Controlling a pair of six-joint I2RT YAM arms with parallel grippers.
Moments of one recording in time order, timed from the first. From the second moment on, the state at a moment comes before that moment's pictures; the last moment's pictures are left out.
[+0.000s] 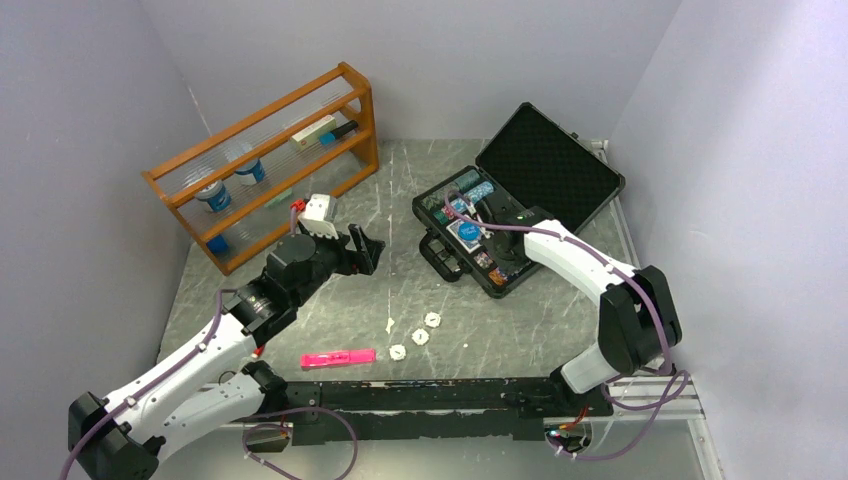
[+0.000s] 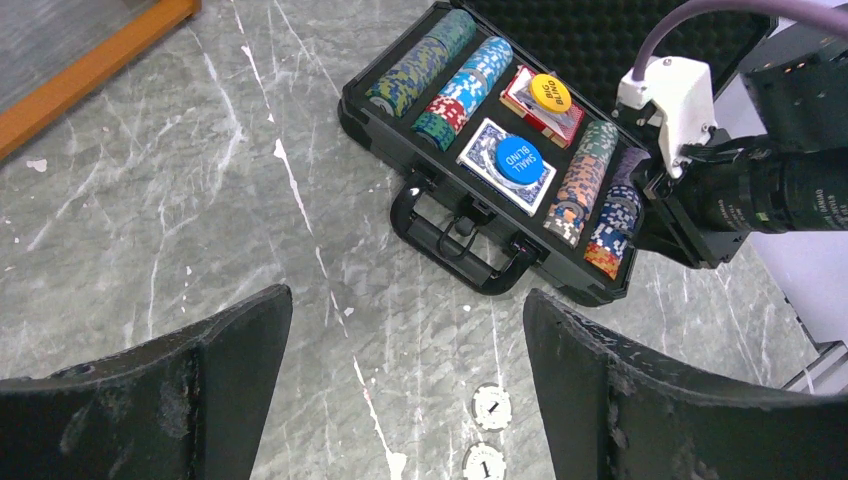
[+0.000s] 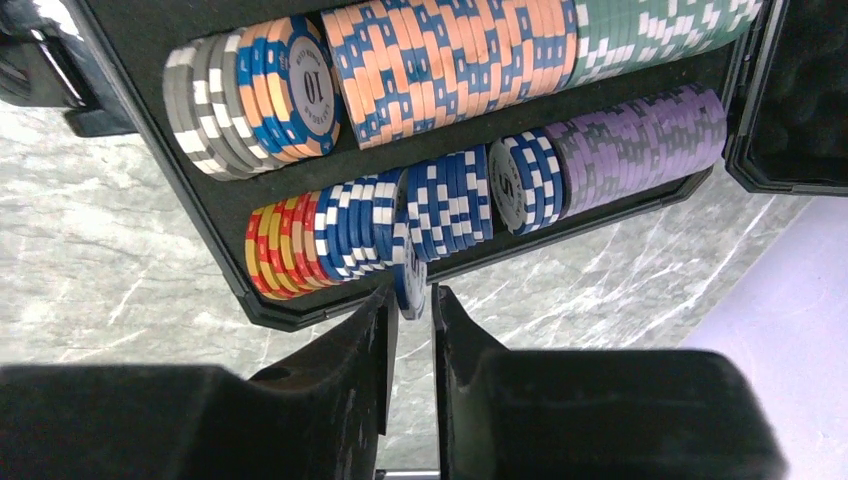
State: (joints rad) left arm -0.69 0.83 0.68 -0.07 -0.18 -0.44; right arm 0.50 1.52 1.08 -0.83 0.30 -0.05
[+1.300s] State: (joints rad) left arm -0.69 0.84 0.68 -0.07 -0.20 -0.44; right arm 0.50 1.50 1.22 -0.82 0.23 0.13
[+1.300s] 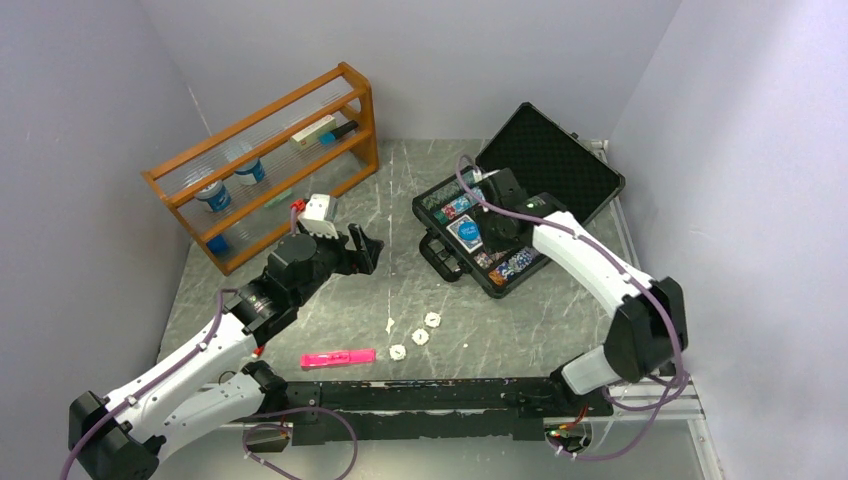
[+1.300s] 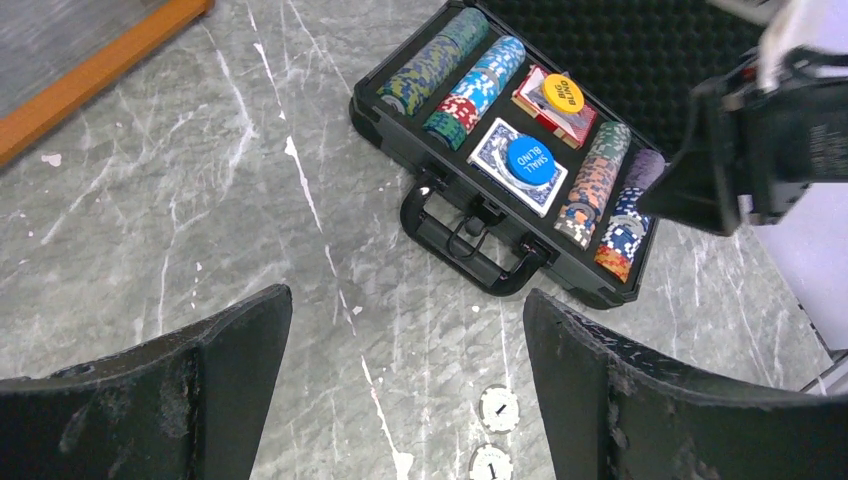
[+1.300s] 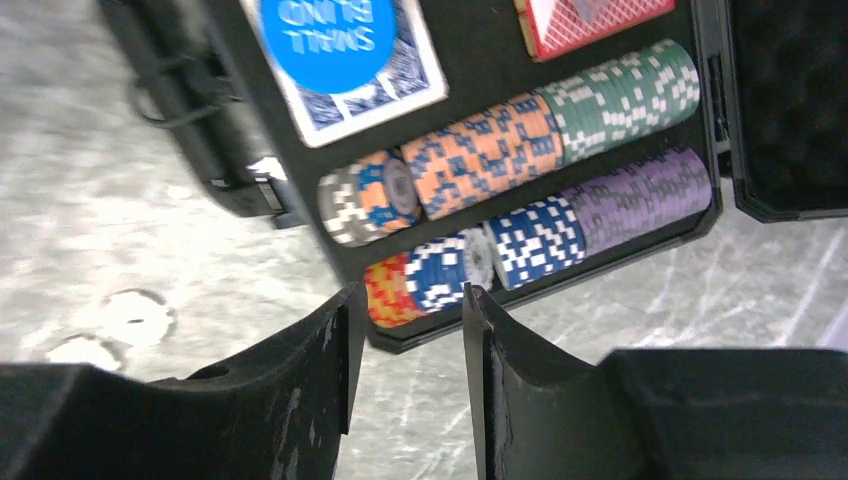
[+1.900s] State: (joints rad) left arm -0.69 0.81 0.69 -0.20 -0.31 -0.48; right arm 0.82 1.40 1.06 -0.58 0.04 0.58
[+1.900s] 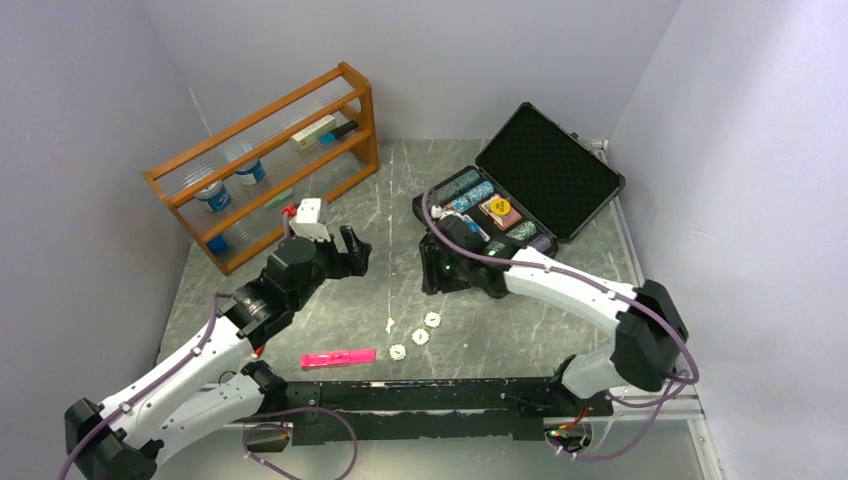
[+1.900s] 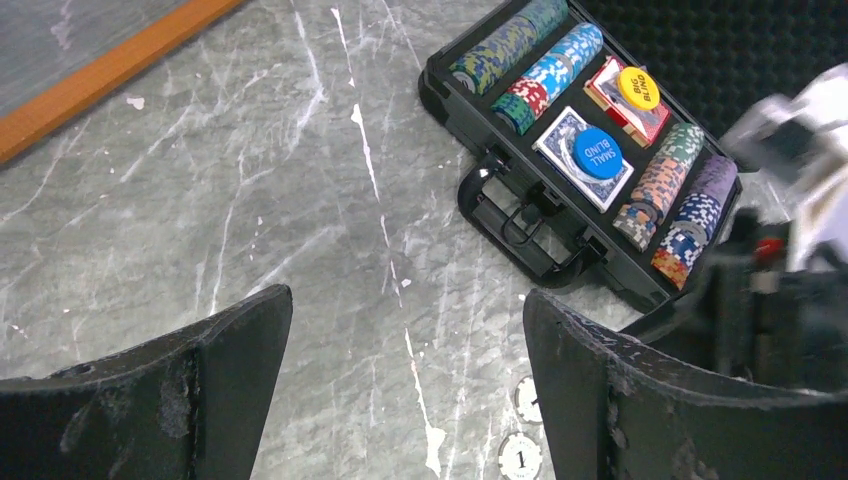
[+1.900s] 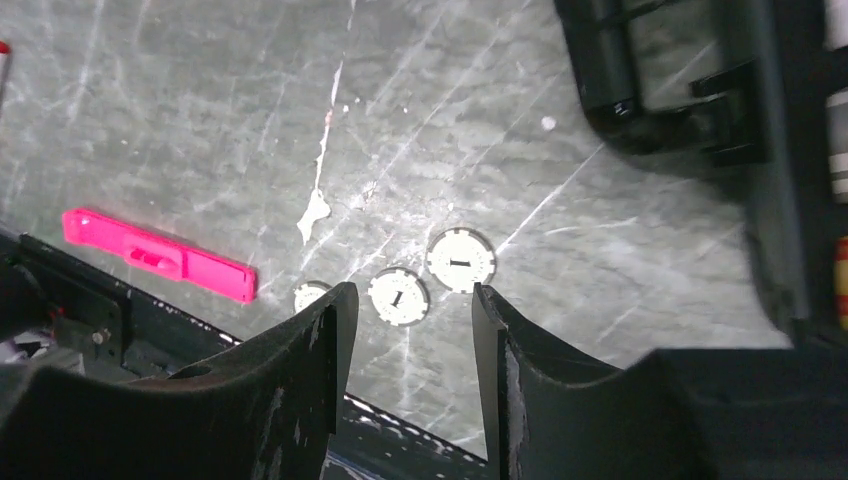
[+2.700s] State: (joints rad) left arm -0.69 0.73 0.67 -0.25 -0.34 -0.52; right arm 1.01 1.82 1.17 -0.71 0.23 0.79
